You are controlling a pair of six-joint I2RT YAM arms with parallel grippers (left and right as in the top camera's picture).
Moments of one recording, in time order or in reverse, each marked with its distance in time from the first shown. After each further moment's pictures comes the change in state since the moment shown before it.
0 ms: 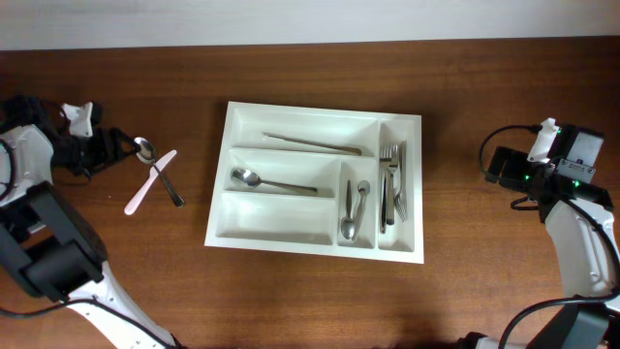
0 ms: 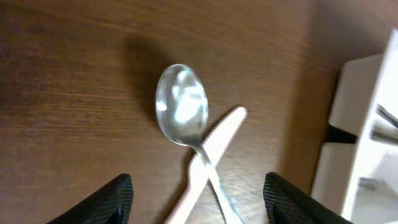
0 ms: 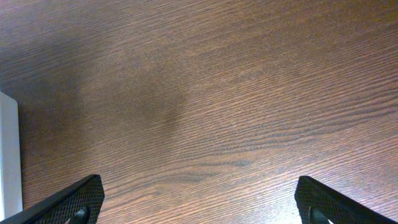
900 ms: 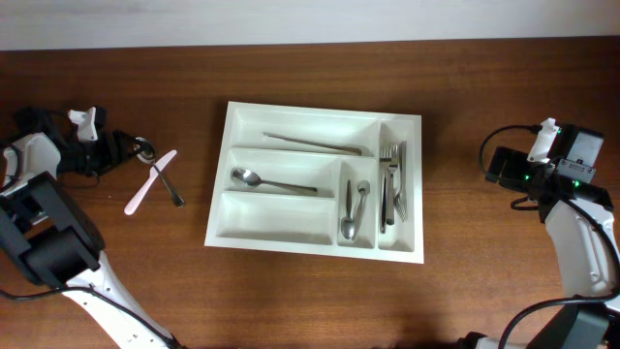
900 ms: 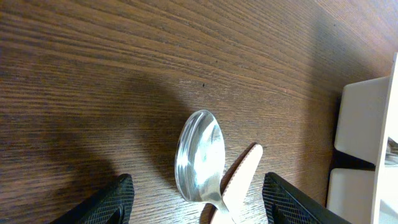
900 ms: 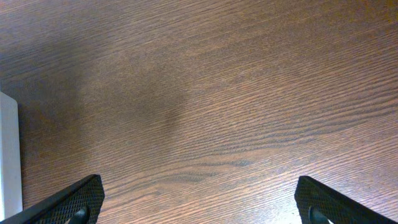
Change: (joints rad) left arm 0.012 0.117 0.000 0.142 0.141 -0.001; right arm 0.000 0.000 0.000 0.000 0.000 0.000
